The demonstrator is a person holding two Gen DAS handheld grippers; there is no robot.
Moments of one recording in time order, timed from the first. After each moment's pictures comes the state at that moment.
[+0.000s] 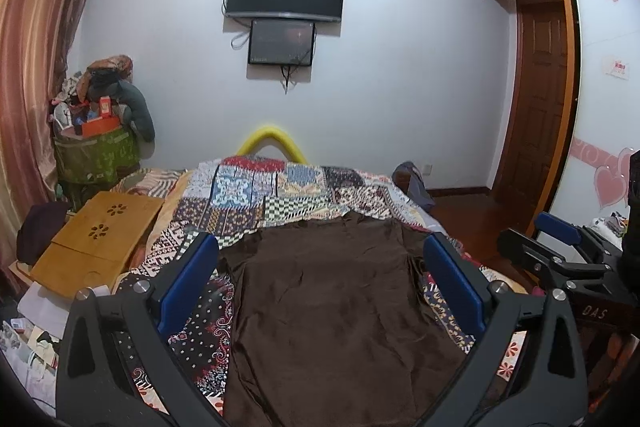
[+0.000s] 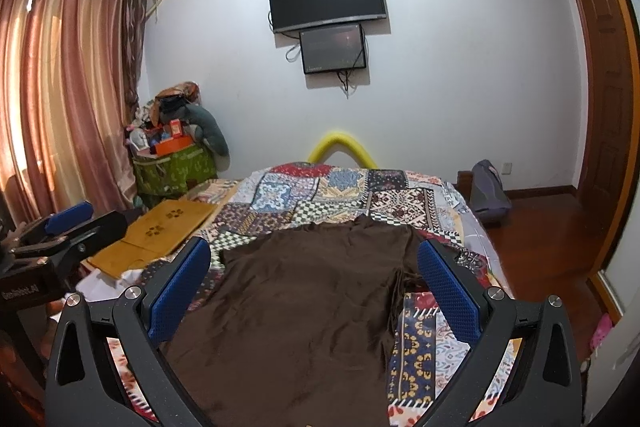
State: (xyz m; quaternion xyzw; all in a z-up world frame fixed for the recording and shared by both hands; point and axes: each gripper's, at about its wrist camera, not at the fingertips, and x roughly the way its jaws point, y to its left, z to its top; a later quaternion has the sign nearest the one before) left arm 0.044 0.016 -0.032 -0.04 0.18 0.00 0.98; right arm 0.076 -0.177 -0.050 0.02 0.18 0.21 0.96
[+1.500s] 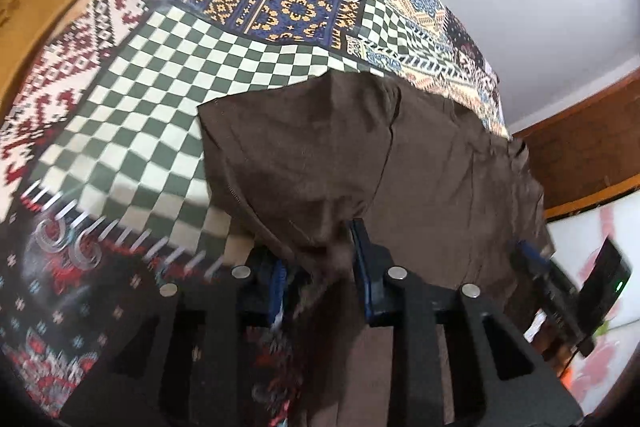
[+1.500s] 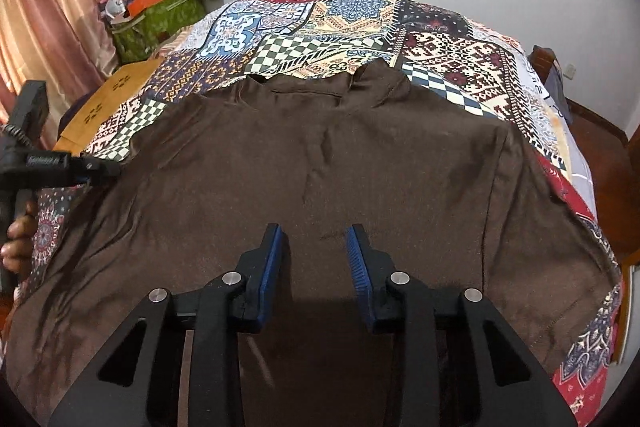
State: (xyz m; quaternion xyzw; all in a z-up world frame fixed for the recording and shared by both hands) left arm 0.364 0.212 -0.278 -0.30 0.52 -0.01 0.80; right arm 0.338 -0.135 -0.206 -0.06 0.44 0.26 0.86
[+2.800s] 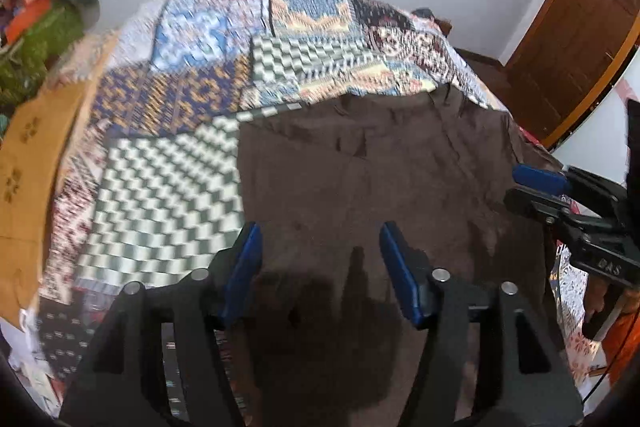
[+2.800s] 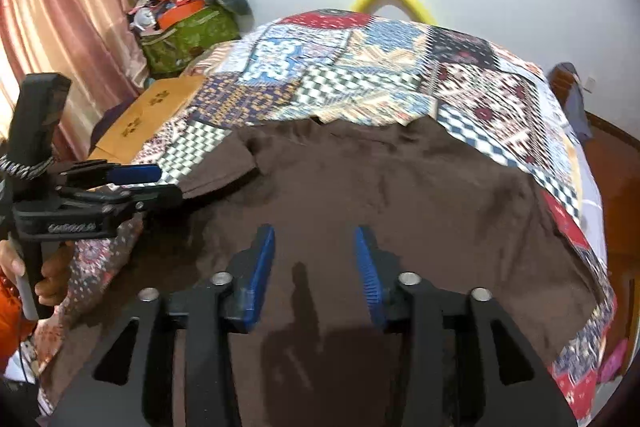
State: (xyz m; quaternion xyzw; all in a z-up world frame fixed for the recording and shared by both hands) left arm 0.358 0.115 -0.202 -0.06 0.48 -0.05 0.88; right arm 0.334 -0.107 -0.162 -0.04 0.42 0.31 0.85
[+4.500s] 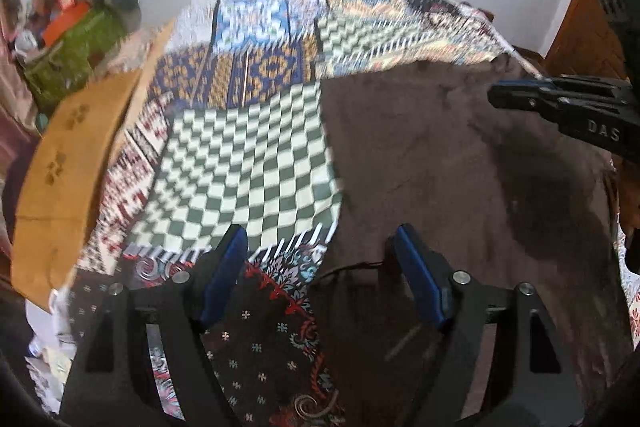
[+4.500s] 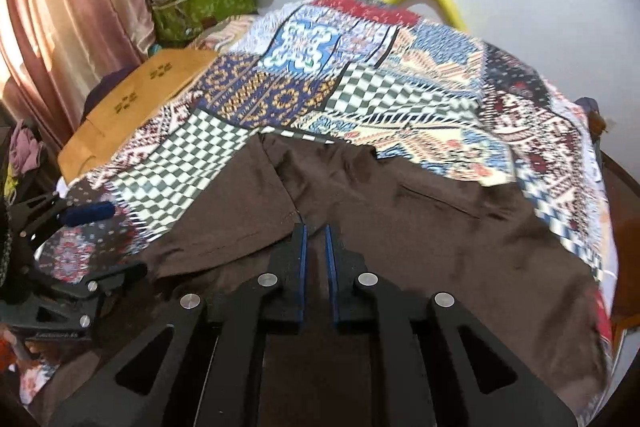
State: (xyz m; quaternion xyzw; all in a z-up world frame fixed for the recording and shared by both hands) left arm 0.321 0.144 -0.226 -0.01 0.47 0.03 0.88; right arm 0.360 -0.027 -0.171 -0.11 0.43 0.32 0.84
